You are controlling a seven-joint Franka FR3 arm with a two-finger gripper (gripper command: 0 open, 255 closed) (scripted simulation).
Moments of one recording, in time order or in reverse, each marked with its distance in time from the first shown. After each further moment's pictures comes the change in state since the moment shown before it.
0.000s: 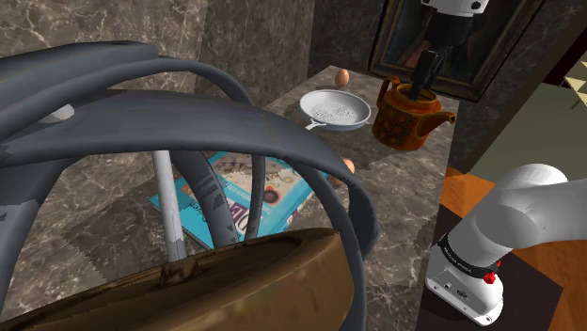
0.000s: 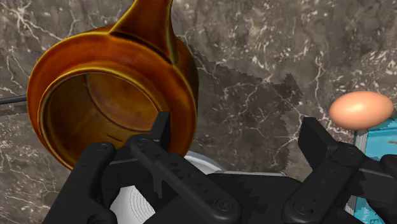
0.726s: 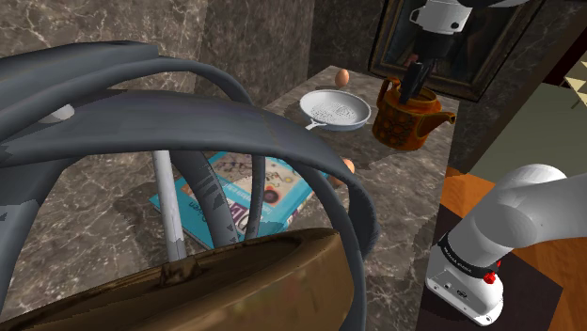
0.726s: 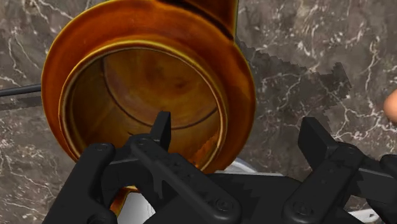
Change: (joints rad) arm -0.020 0.080 -0.076 -0.061 -0.037 0.136 -0.092
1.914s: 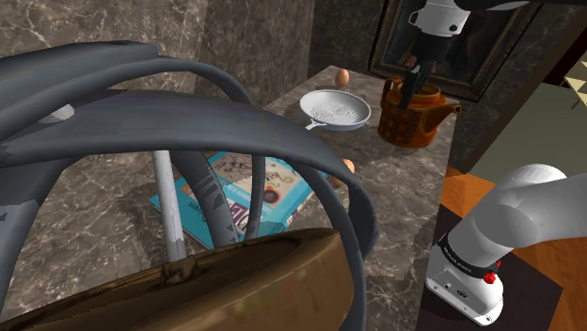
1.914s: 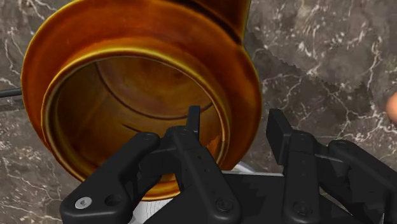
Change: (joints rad) arm 0.000 -0.001 0.001 -0.012 0.001 0.010 0.001
